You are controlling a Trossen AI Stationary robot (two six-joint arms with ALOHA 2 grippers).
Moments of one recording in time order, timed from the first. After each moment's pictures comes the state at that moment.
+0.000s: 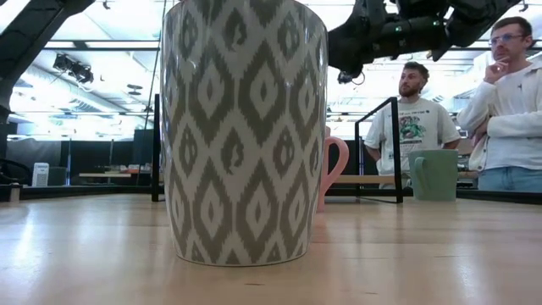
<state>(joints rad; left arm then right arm) 0.52 1.98 1.94 -1.31 0.02 -0.46 -0.29 1.20 0.64 0.49 -0.22 0.00</state>
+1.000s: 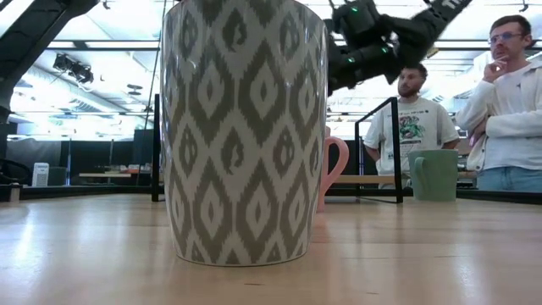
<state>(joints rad) 0.51 2.00 1.94 -1.16 -0.11 -0.08 -0.24 1.59 0.87 0.40 -0.27 0.01</state>
